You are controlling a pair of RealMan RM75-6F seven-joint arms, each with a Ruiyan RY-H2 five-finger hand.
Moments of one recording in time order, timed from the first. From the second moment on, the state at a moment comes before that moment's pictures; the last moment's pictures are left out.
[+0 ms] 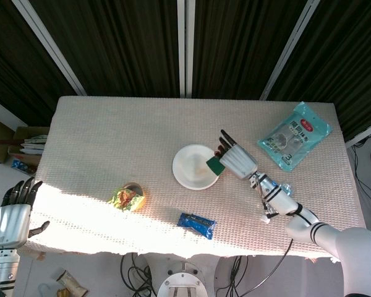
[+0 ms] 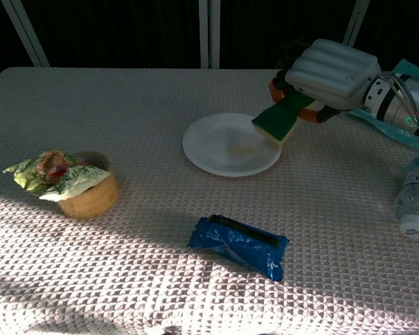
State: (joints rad) left arm 0.00 -1.17 -0.01 -1.78 1.46 1.54 0.36; right arm 0.81 -1.71 0.06 -0.86 -1.68 1.13 -0.30
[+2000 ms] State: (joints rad) left arm 0.02 -1.17 0.00 -1.71 1.47 1.54 0.27; right arm 0.88 -1.93 0.08 -0.75 -1.57 1.01 -0.69
